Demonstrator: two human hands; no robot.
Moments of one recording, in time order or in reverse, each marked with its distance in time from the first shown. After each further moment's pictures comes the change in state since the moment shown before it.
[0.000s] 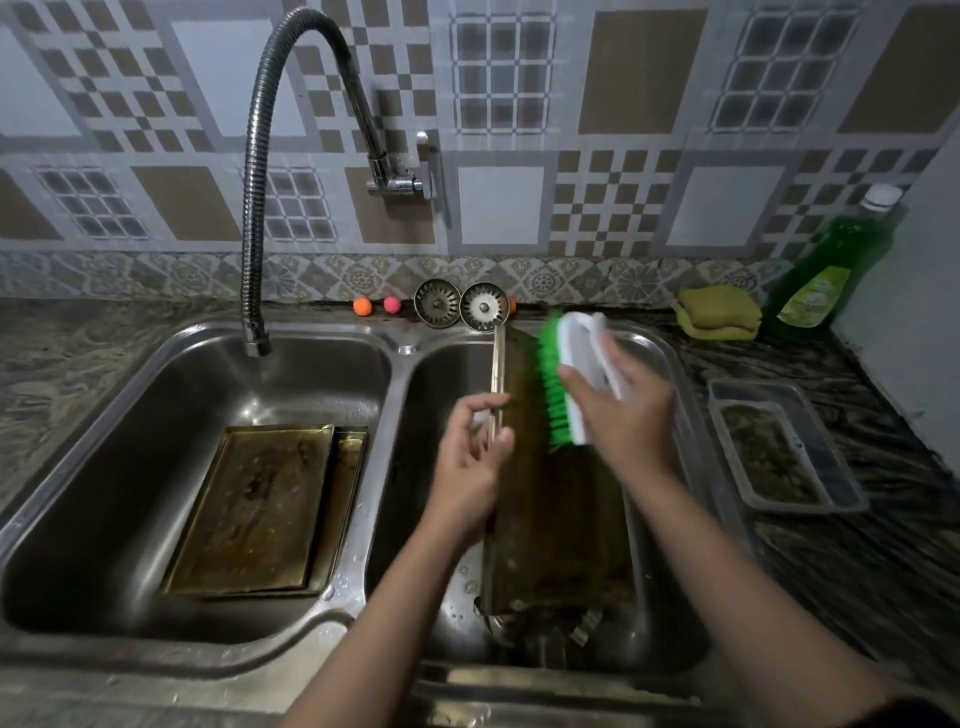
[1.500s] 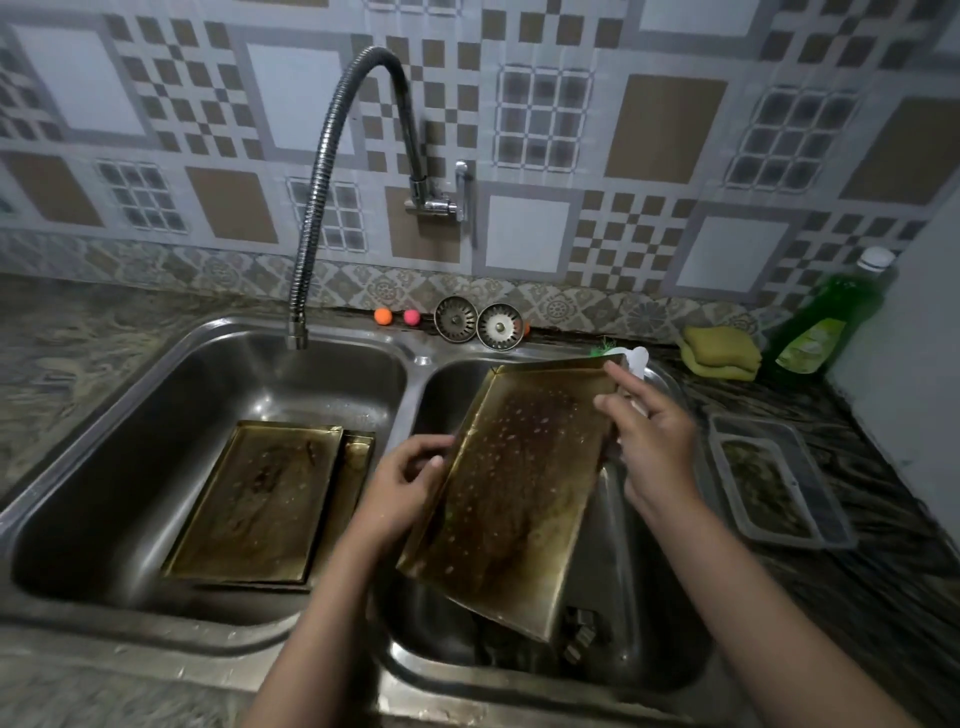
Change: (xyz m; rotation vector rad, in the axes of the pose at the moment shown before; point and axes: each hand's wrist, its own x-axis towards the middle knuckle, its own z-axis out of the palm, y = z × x) left_hand -0.016 0.010 -0.081 0.496 0.043 -0.178; right_hand -0.008 -0.013 -0.006 0.410 -0.037 0.218
